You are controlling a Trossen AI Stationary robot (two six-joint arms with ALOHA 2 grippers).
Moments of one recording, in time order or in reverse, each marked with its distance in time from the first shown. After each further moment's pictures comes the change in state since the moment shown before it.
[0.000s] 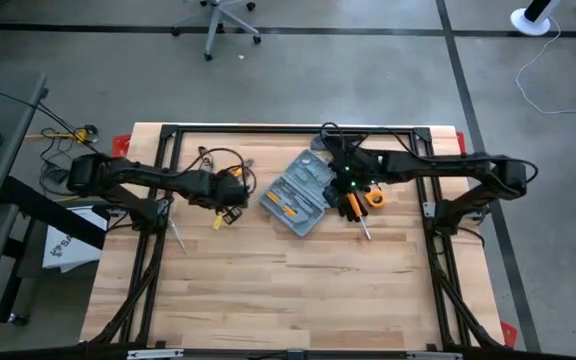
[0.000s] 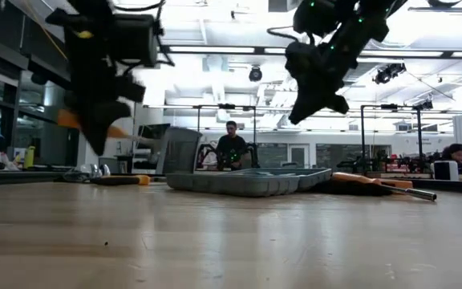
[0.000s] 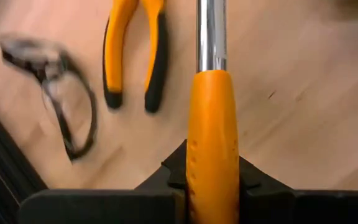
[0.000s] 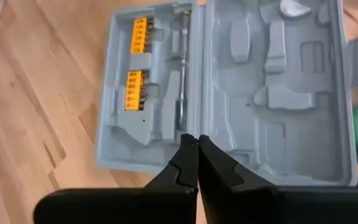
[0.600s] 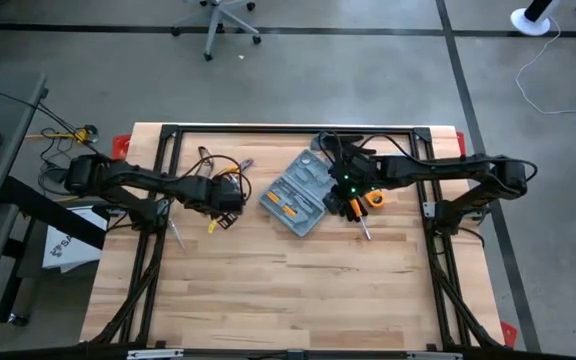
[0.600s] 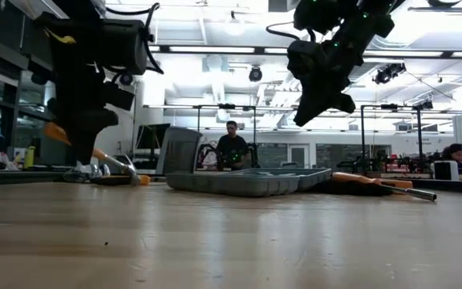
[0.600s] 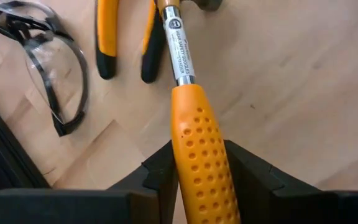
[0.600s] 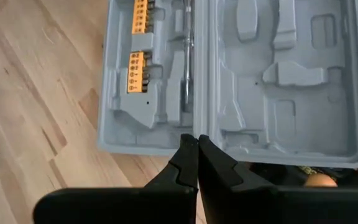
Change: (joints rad) left arm -0.047 -0.013 -0.062 0.001 0.031 -0.075; right arm 0.058 0.001 0.000 -0.043 0.035 0.059
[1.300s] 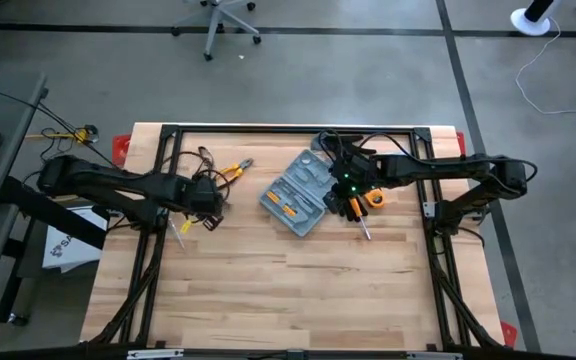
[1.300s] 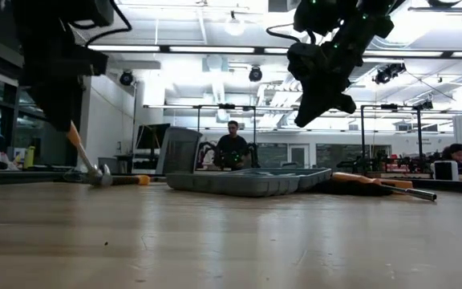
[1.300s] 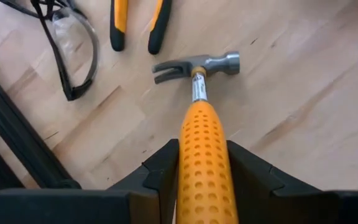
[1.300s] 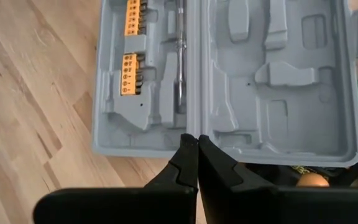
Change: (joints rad) left arm -0.093 -0.304 0.000 -0.172 0.044 -0.127; right arm -0.015 0.000 0.001 -0.007 0.002 0.001
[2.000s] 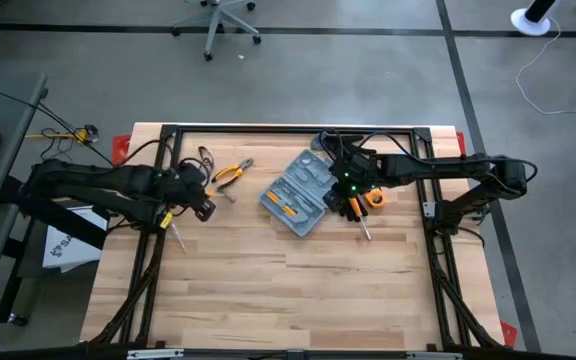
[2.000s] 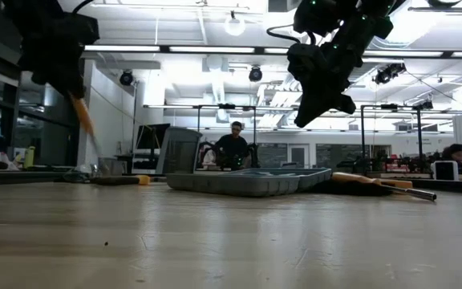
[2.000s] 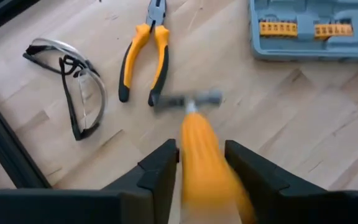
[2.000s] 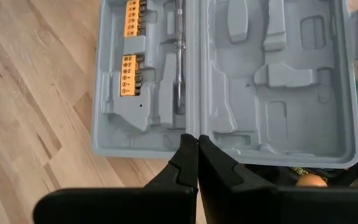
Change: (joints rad) left arm -0.004 -0.218 0.036 0.000 -0.101 0.032; right arm -0.008 0.000 0.000 0.001 -0.005 -0.006
